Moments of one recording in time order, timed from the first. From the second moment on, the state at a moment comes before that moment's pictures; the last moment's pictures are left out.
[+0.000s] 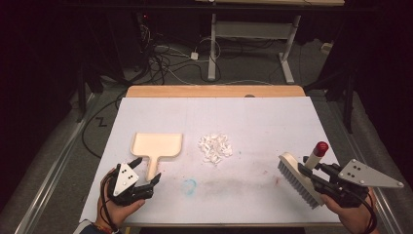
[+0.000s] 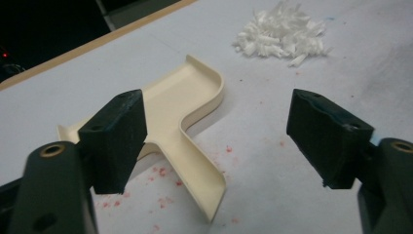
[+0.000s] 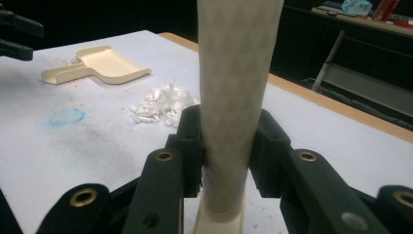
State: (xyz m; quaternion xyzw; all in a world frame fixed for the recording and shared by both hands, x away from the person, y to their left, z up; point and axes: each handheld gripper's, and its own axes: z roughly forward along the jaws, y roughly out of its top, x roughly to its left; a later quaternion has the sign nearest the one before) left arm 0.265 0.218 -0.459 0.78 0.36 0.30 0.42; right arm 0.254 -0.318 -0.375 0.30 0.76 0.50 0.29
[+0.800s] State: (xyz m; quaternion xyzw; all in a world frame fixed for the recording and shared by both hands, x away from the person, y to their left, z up) left arm 0.278 0.207 -0.469 0.79 0.47 0.26 0.30; right arm 0.256 -0.311 -0.378 0.30 0.77 0.48 0.29
